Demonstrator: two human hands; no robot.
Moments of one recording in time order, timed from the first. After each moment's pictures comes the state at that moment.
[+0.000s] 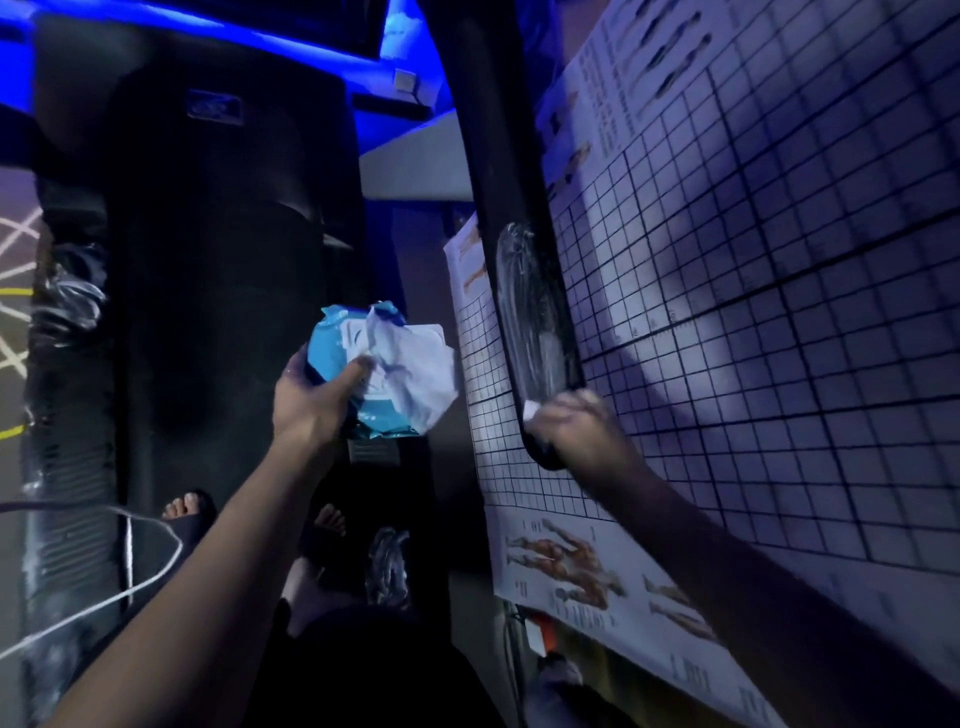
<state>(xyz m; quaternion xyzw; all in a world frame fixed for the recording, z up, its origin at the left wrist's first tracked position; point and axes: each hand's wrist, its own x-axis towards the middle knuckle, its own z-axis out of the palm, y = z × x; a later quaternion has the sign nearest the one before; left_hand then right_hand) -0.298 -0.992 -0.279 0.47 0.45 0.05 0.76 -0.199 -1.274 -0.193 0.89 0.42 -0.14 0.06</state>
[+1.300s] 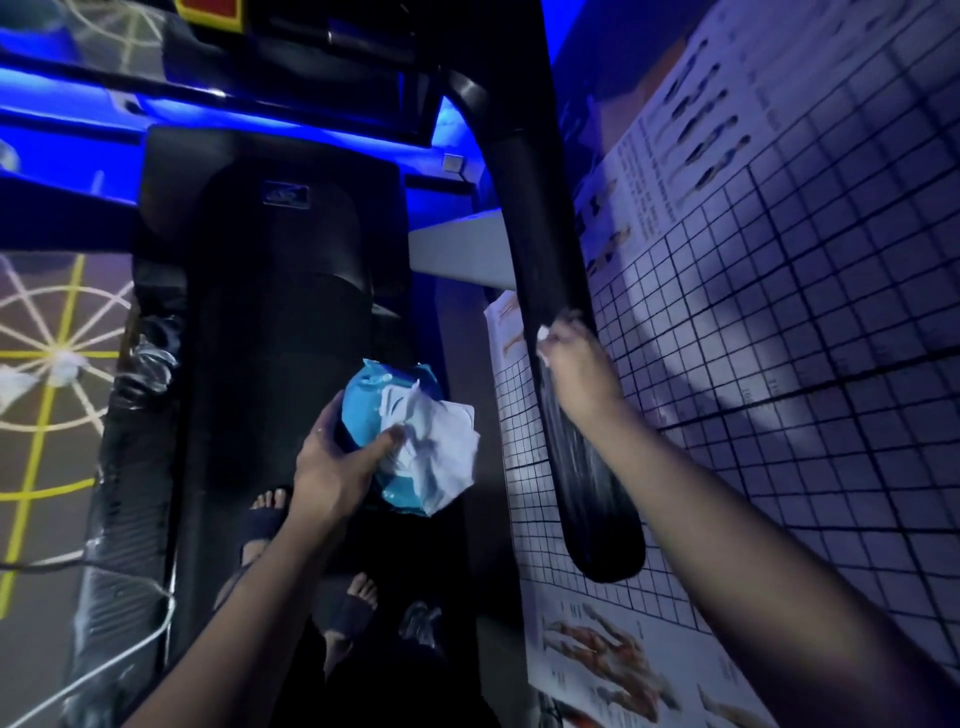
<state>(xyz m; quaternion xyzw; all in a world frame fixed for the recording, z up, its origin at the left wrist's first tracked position) -0.278 -0.945 -0.278 0.47 0.41 0.08 0.78 -0.046 -1.138 -0.211 0.94 0.33 -0.03 0.03</state>
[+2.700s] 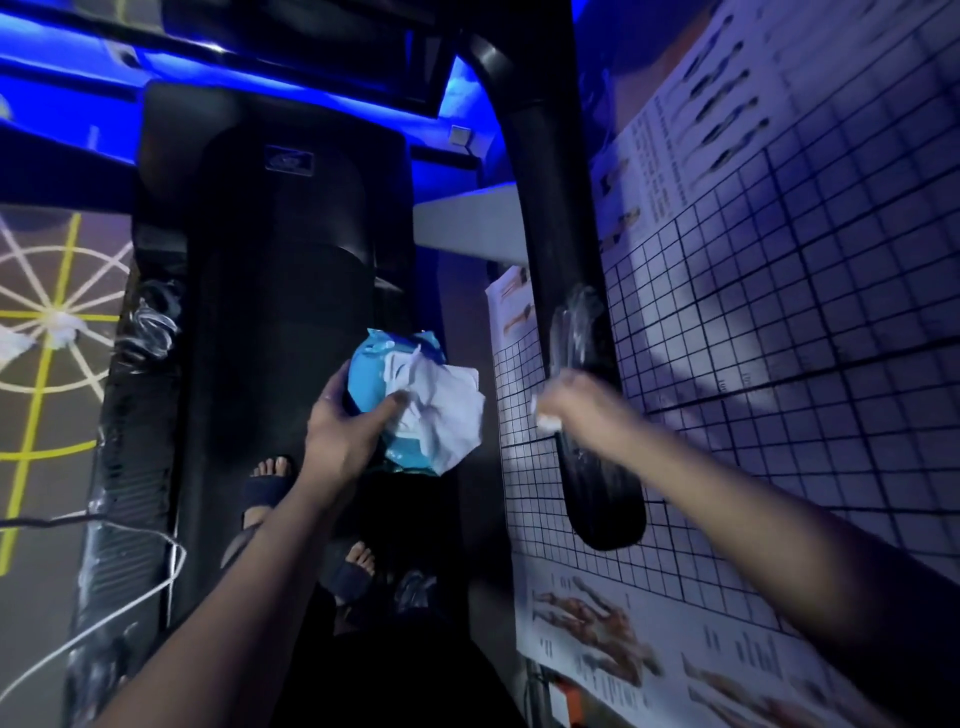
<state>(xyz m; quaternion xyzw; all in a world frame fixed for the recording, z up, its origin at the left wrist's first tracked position) -0.282 -0.942 -0.273 0.44 0.40 0.08 0.80 -0.111 -1.155 -0.170 0.89 0.36 -0.27 0.08</state>
